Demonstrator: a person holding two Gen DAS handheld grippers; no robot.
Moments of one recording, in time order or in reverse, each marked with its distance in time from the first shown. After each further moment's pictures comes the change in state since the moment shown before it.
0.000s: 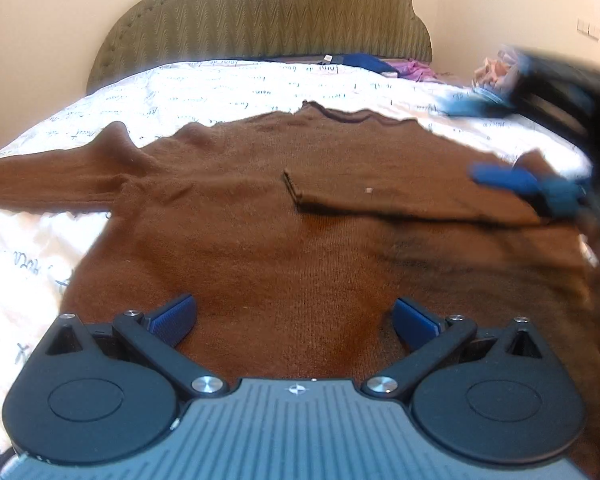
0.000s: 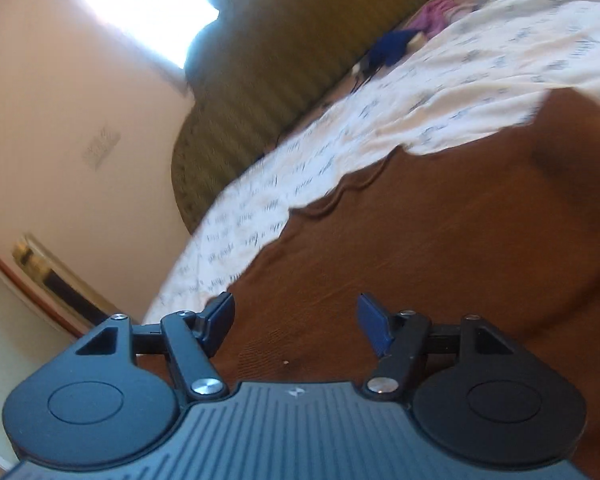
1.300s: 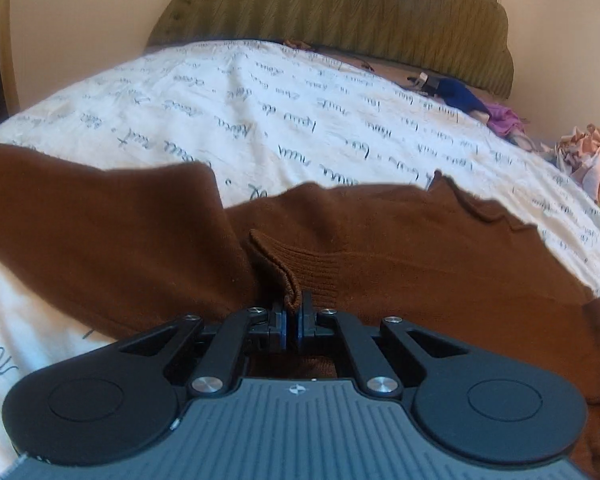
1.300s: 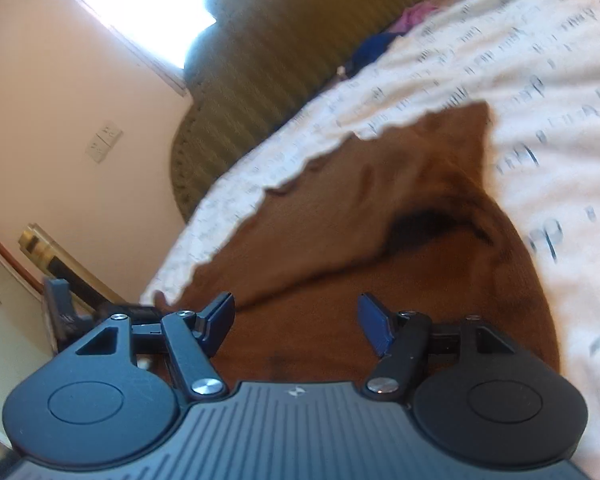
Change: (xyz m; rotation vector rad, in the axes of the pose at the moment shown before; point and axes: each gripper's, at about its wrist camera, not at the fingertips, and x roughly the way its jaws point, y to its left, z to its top) left arm 0.069 0.086 0.089 -0.273 0.065 0.092; right arm -0.042 -0.012 -0.002 -0.070 -0.023 0.016
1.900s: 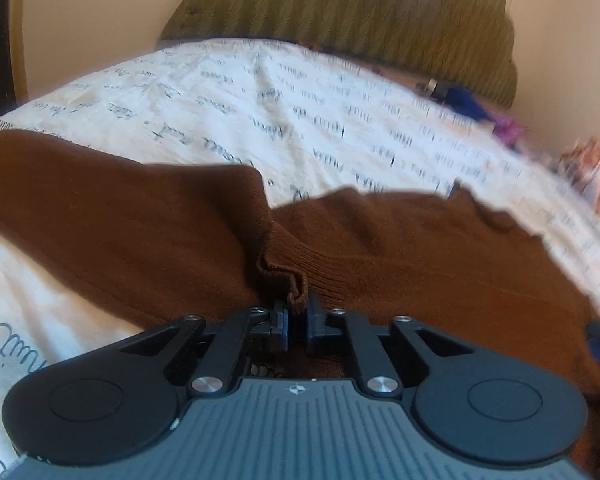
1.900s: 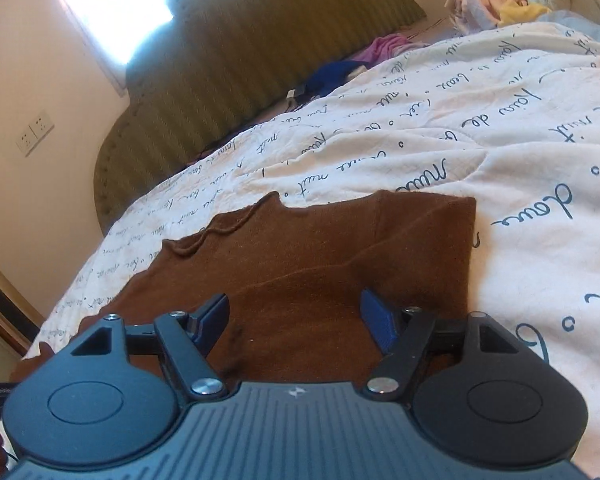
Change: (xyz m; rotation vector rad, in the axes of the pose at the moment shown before) left arm -0.012 0.046 -0.002 -0.066 -0.015 -0.044; right arm 0.082 -0.039 0.036 -0.164 0.013 -0.278
